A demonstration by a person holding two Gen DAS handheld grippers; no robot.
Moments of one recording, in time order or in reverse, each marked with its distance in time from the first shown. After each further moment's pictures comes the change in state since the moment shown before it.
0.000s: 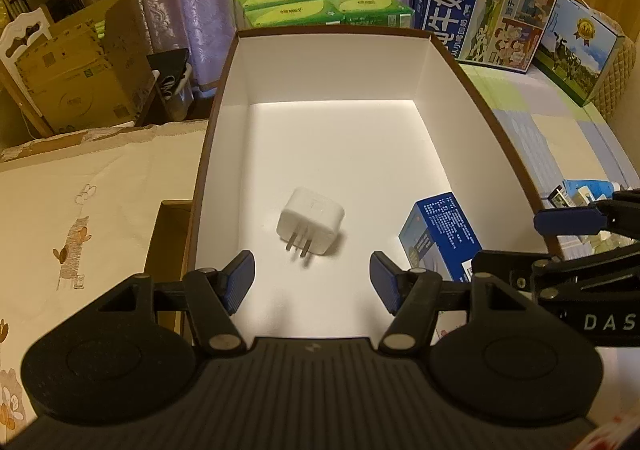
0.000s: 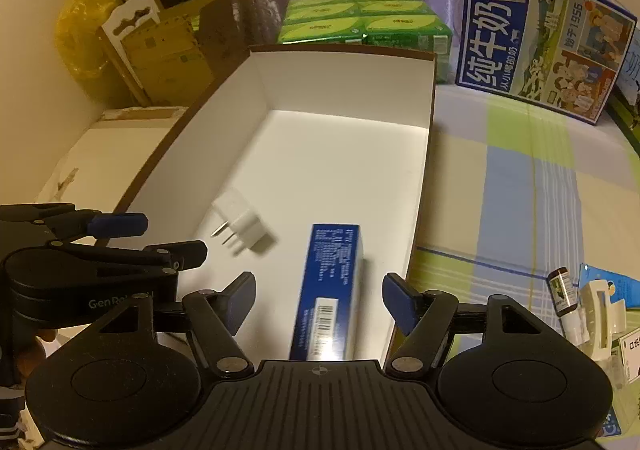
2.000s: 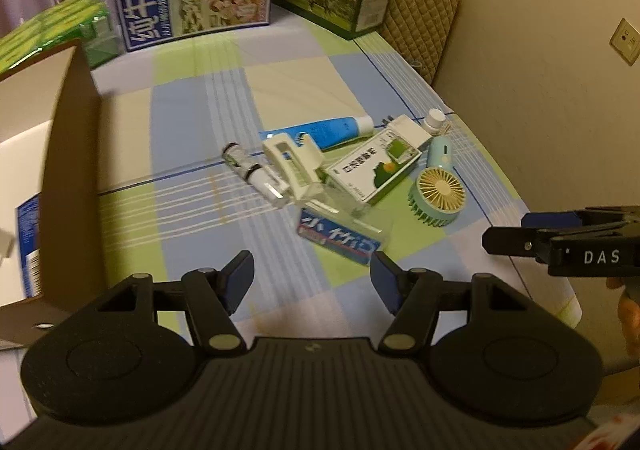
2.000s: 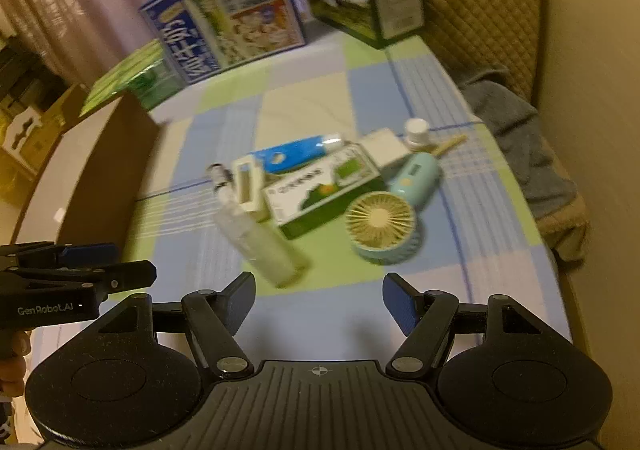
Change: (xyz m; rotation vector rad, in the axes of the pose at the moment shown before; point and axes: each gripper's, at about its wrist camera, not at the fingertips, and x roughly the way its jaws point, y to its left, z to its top) left arm -0.026 -0.313 -0.032 0.231 0.057 -0.327; right arm -0.194 -0.299 -0.168 0.424 -0.056 -0.167
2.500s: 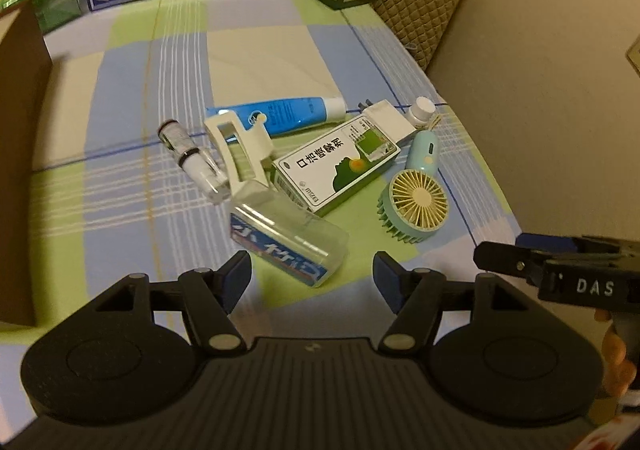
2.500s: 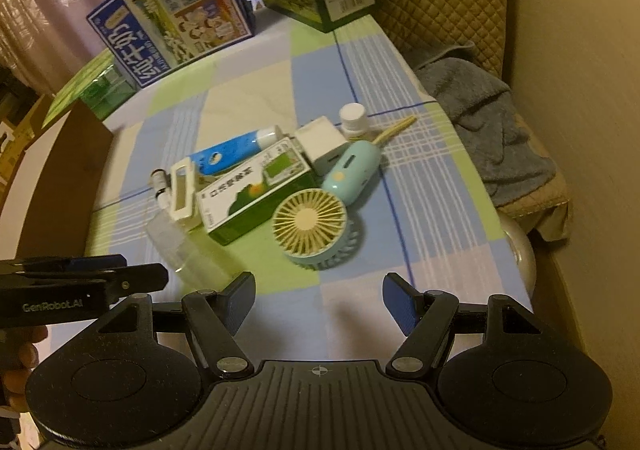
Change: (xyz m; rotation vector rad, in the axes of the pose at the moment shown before) left arm 0.063 -0.030 0.018 -0.099 0.087 -0.048; right arm 0.020 -0.050 0.012 0.060 0.035 -0.040
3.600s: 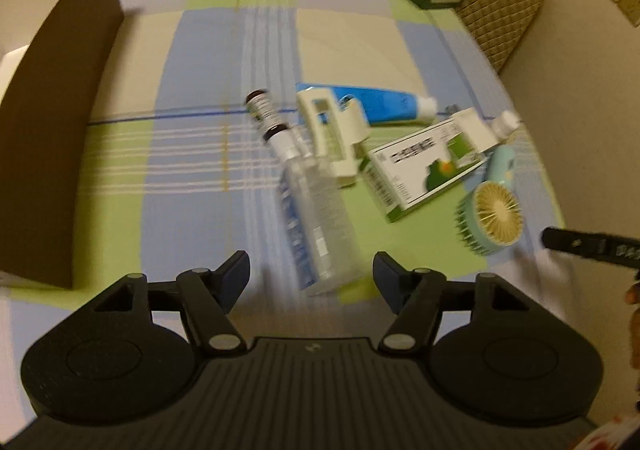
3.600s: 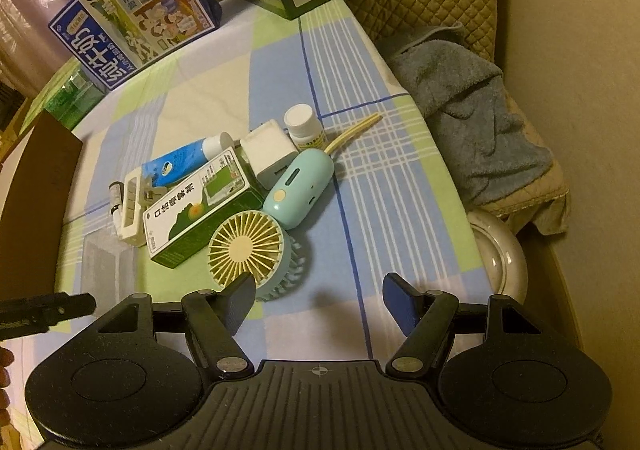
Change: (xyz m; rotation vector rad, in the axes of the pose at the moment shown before) left arm 0.004 0.043 -0.004 -0.149 0.015 0.108; right arm 0.033 -0.043 0.028 0.023 0.051 -0.001
